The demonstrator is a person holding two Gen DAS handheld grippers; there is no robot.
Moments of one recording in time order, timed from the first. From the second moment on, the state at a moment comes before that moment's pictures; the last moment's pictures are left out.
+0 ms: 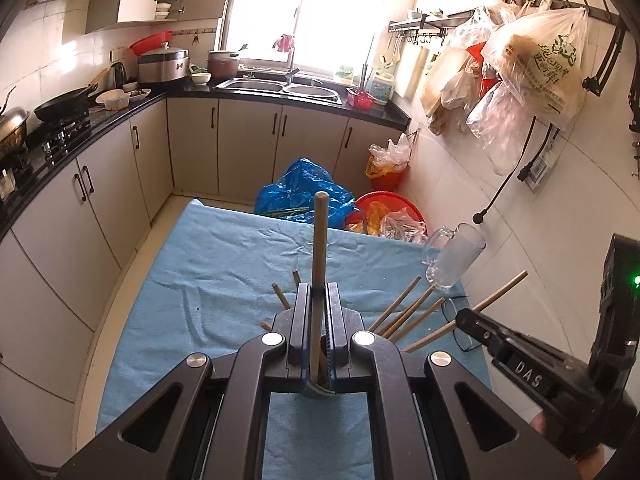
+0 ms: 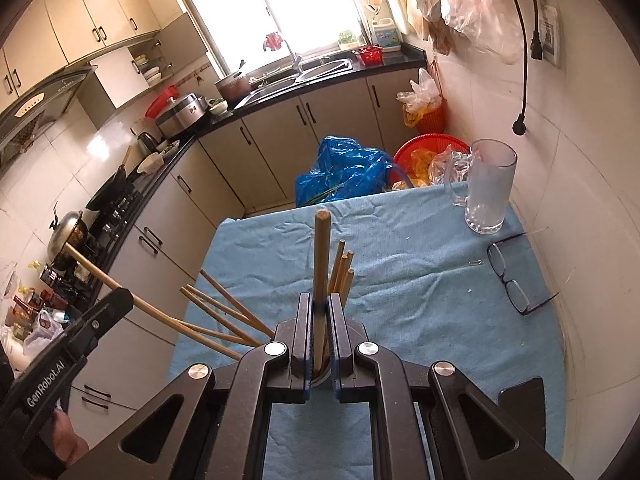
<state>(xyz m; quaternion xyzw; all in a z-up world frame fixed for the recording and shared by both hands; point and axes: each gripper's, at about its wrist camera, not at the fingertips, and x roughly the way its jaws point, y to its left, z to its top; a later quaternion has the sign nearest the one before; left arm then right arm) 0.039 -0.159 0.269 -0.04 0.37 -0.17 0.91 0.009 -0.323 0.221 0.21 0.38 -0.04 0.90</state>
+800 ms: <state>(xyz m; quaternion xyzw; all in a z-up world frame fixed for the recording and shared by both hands) 0.051 -0.161 0.240 -0.03 0.40 -0.17 0.90 0.020 -0.318 0.194 0.21 0.41 -0.03 0.89</state>
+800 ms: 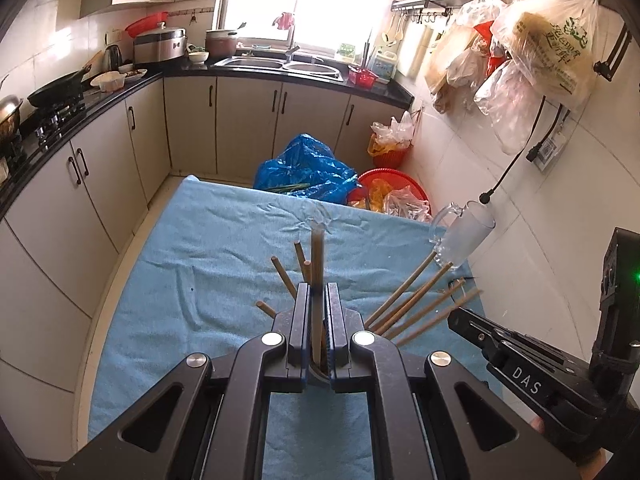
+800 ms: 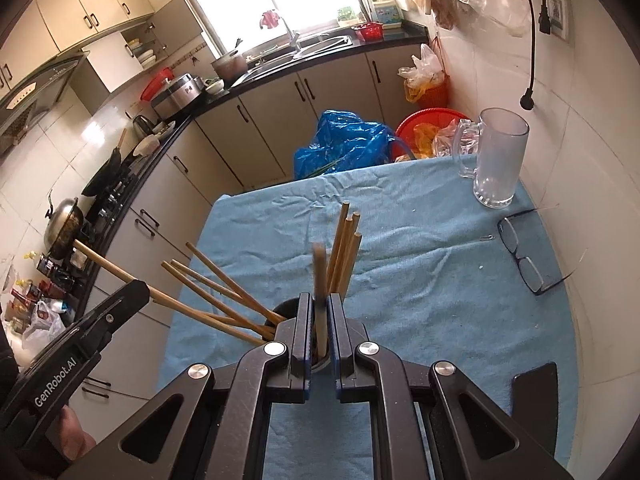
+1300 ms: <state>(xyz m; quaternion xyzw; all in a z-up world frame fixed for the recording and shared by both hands) 0.041 -0.151 0.246 -0.04 0.38 -0.15 0.91 0.002 -0.330 0.208 0.23 0.39 -0.05 0.89</state>
